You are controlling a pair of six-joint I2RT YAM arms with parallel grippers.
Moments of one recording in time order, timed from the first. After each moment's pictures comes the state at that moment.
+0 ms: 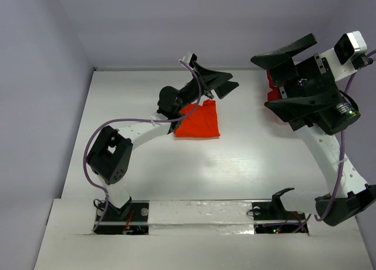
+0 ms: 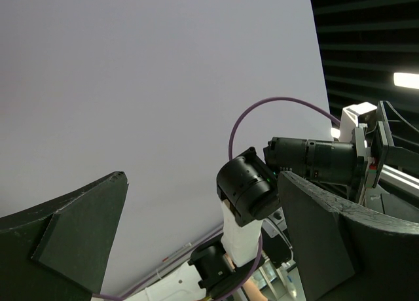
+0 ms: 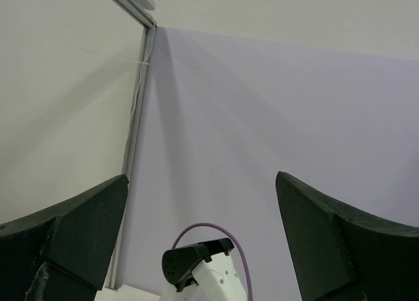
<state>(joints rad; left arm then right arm) -0.70 1.74 1.22 1.15 0.46 -1.63 0.39 1.24 1.49 1.32 -0.81 1.25</state>
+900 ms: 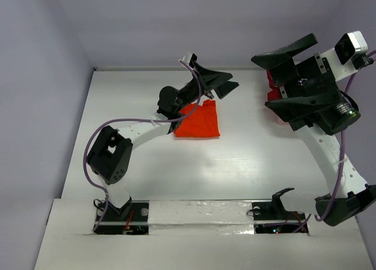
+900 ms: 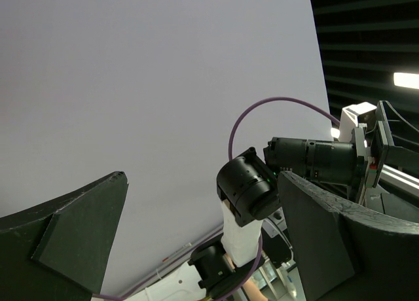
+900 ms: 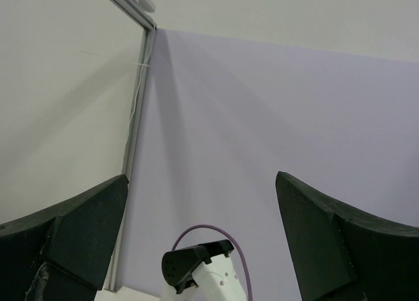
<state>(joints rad) -0.70 1.74 1.22 1.15 0.46 -1.63 0.39 1.24 1.49 1.32 -0.81 1.25</state>
